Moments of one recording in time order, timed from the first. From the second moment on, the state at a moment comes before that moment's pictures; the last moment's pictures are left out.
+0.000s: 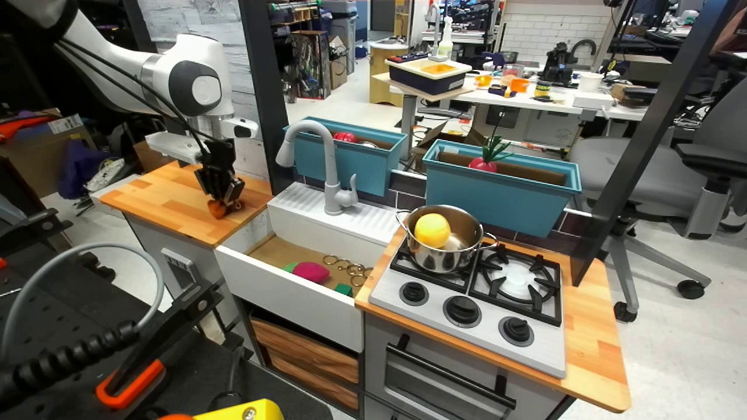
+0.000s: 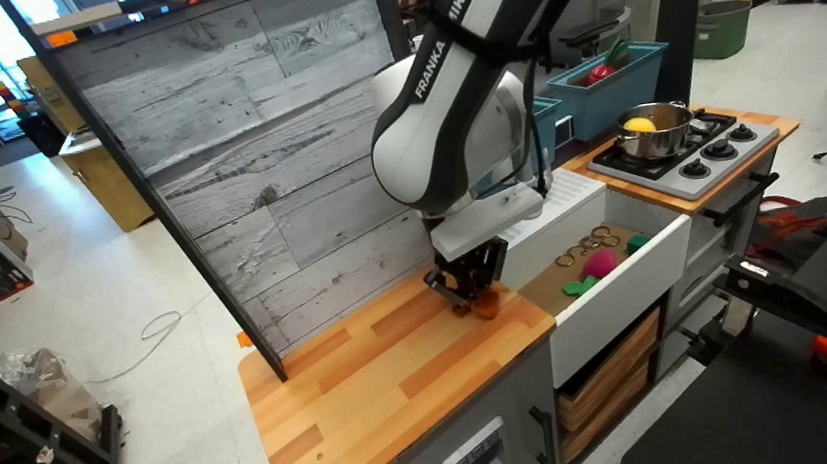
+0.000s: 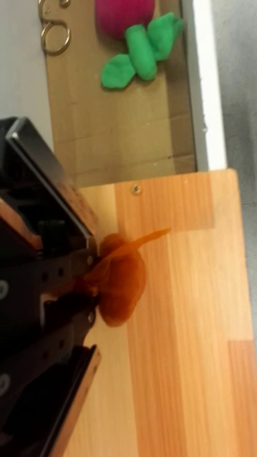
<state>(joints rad) 0.27 1.27 0.06 -1.24 -0.04 2.35 0.35</state>
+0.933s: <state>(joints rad) 0.14 1.05 0.00 -1.68 0.07 2.58 0.40</state>
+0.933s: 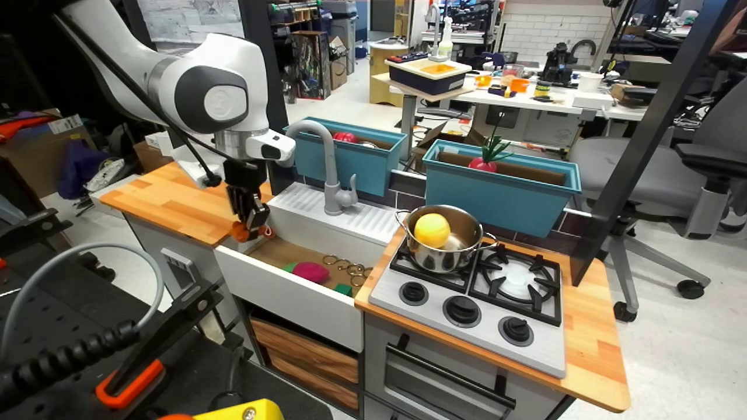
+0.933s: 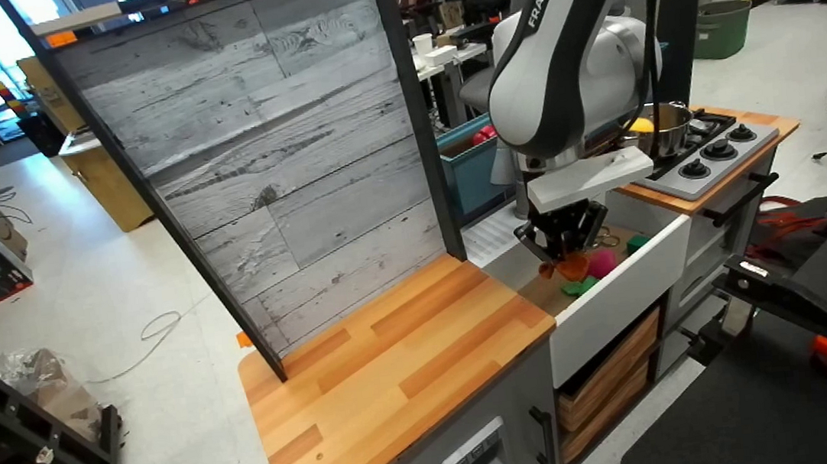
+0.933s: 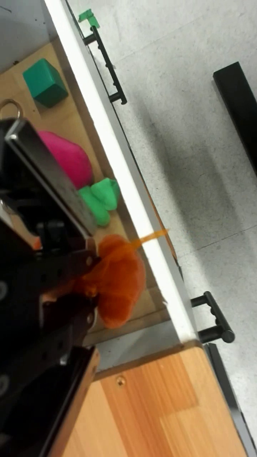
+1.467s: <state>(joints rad) 0.14 1.06 -0.06 -1.65 0.07 2.65 0.42</state>
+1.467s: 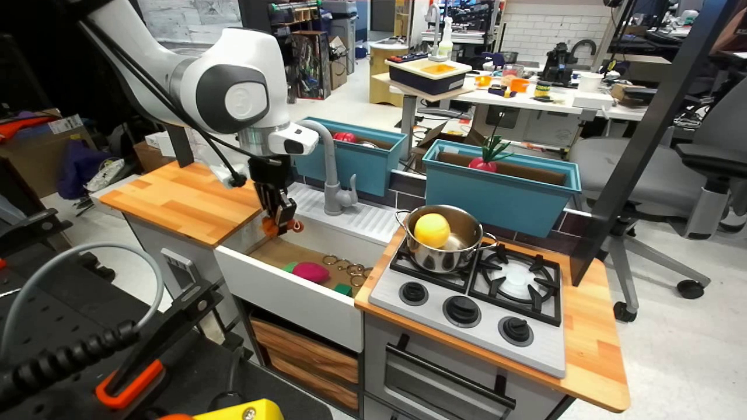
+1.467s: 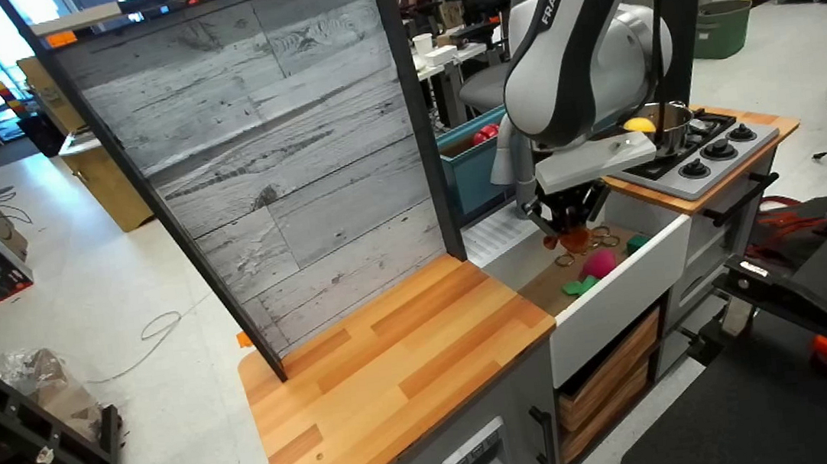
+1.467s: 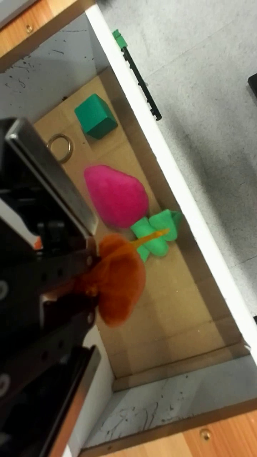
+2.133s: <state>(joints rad) 0.13 1.25 -0.08 -1.46 0.07 2.64 0.42</state>
